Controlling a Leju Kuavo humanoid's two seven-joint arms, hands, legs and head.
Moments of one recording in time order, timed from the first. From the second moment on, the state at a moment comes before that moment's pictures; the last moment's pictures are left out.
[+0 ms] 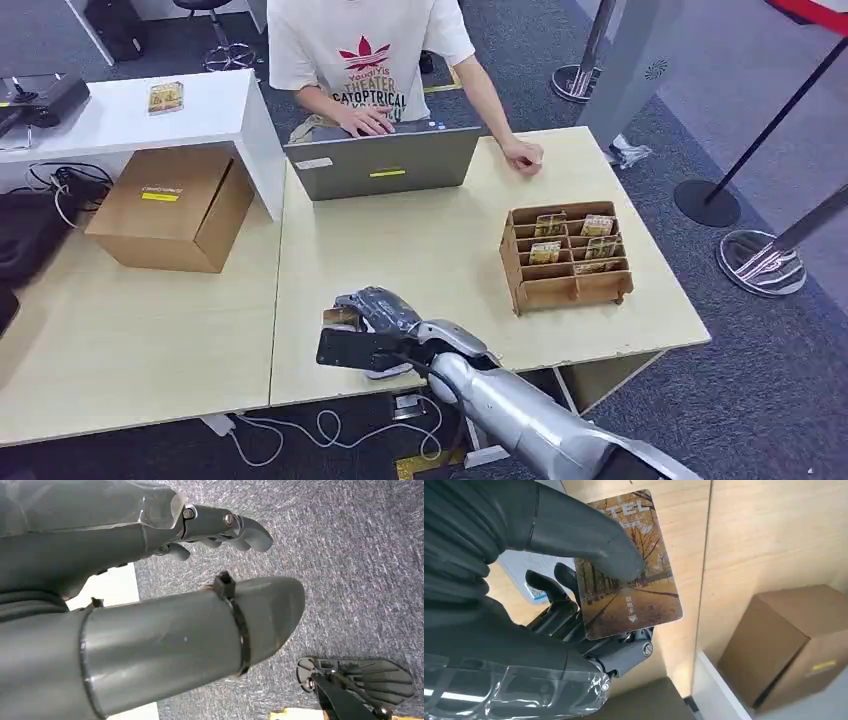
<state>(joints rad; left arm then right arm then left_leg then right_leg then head) -0.07 -0.11 1.19 -0.19 -1.31 0.10 -0.09 -0.61 0.08 0.87 -0.67 0.34 0.02 -0.24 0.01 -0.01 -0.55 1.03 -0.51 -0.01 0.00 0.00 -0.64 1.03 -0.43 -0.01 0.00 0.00</state>
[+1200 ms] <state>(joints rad) -0.07 -0.11 1.19 -0.19 -1.32 0.11 -0.09 -0.62 0.08 0.87 -0.45 0.32 0.01 -0.24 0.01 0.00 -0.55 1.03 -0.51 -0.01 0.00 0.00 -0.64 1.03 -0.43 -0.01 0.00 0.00</state>
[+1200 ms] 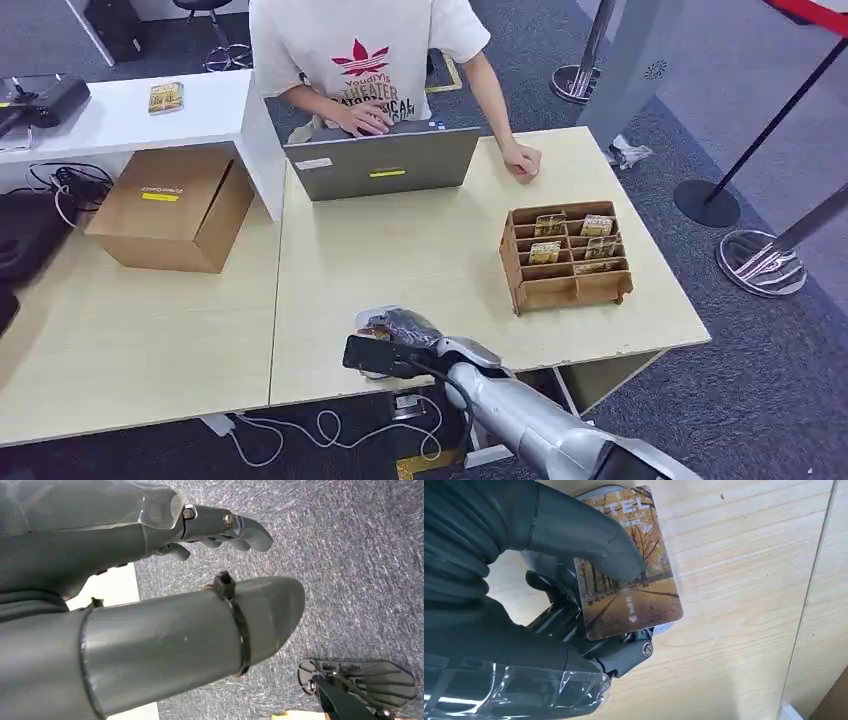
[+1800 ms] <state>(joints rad) -0.07 -0.11 1.20 -0.19 -1.30 0.13 -0.09 -0.66 0.09 0.88 -0.39 0.36 0.03 -0.20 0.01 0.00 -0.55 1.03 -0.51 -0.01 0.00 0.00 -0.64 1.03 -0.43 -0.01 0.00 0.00</state>
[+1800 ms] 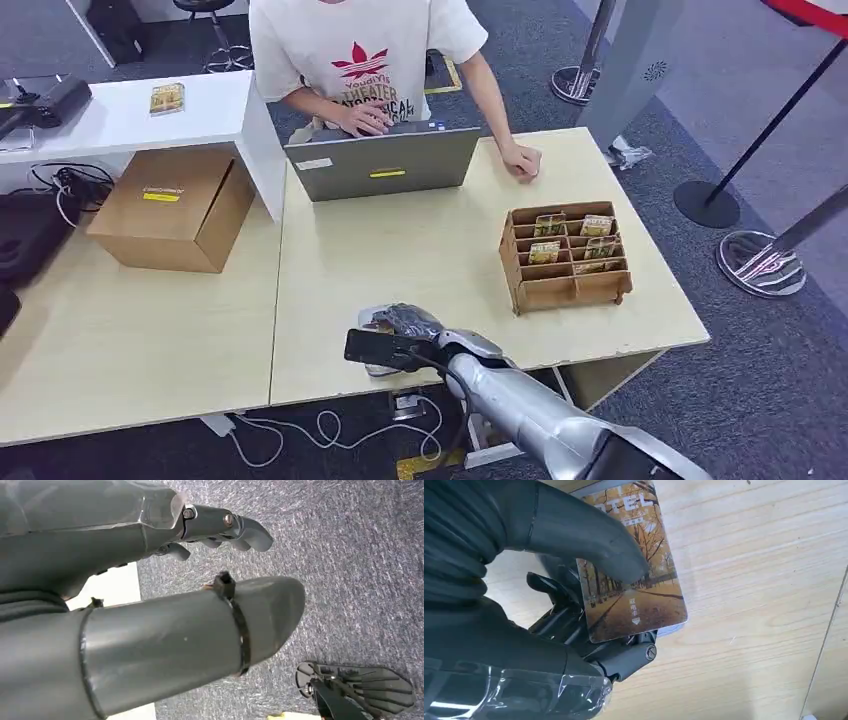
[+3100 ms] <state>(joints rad) -0.07 -0.11 1.23 -0.19 -1.26 0.13 -0.09 -0.74 0.12 0.87 -0.57 0.18 0.18 -0.32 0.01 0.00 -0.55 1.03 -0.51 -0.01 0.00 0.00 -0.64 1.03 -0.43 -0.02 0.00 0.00</state>
